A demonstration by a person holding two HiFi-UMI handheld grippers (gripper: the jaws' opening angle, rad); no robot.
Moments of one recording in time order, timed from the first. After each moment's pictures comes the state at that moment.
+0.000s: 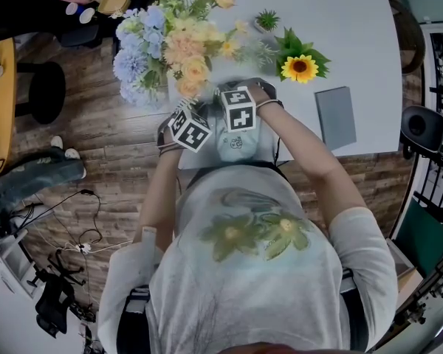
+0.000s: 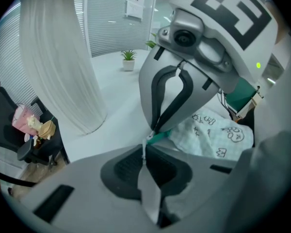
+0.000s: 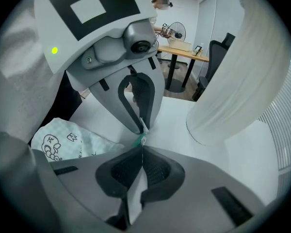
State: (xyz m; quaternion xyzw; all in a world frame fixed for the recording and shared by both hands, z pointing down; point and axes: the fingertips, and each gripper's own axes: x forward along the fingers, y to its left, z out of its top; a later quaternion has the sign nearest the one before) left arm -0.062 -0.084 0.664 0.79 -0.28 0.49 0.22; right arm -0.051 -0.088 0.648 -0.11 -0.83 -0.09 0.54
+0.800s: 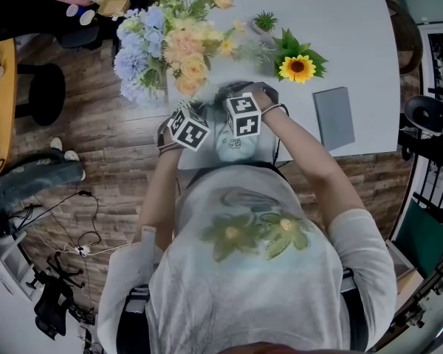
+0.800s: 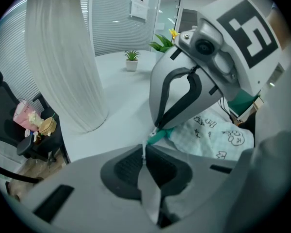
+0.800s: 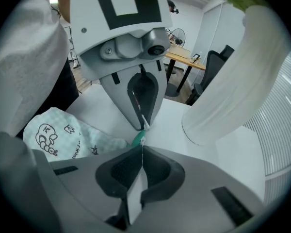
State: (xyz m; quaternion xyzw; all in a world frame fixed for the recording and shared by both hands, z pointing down) left arm -0.062 -0.085 0.664 0.79 -0.30 0.48 0.24; right arm -0.043 -0.090 0.646 -0.08 -0.84 -0.15 0.52
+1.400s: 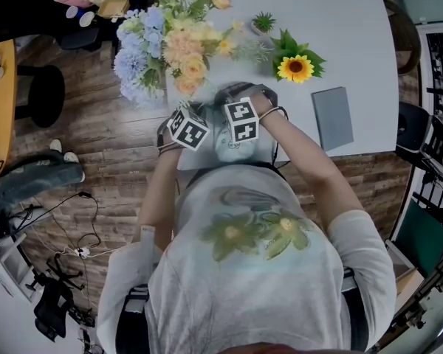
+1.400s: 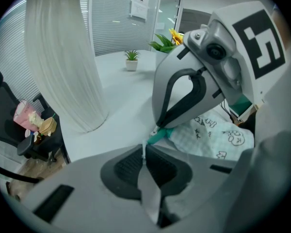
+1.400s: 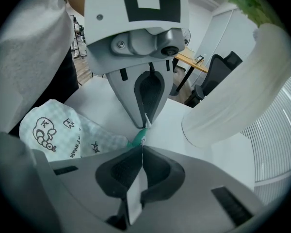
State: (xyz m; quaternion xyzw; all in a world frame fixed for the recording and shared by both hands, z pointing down) left arm -0.062 -0.085 0.664 0.79 -0.30 0.48 0.23; right arm -0.040 -0.089 0.646 -0.07 -0.82 -0.19 0.54
